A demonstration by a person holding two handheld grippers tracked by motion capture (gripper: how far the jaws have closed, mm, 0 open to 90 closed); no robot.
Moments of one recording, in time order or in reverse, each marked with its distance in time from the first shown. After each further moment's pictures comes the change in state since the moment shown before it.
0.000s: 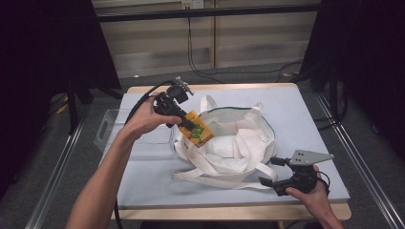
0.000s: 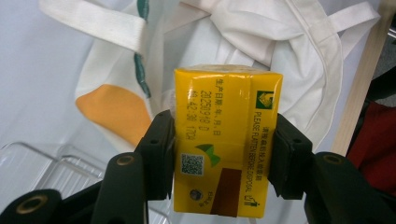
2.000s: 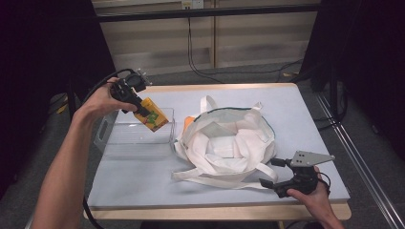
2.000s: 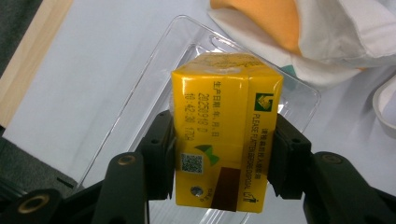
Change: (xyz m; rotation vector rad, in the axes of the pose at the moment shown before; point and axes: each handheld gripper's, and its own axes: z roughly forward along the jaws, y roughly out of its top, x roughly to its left) left arm 0.080 -0.061 -0.048 0.154 0.219 -0.001; right arm 0.001 -0.002 -0.002 -0.006 0.020 -0.005
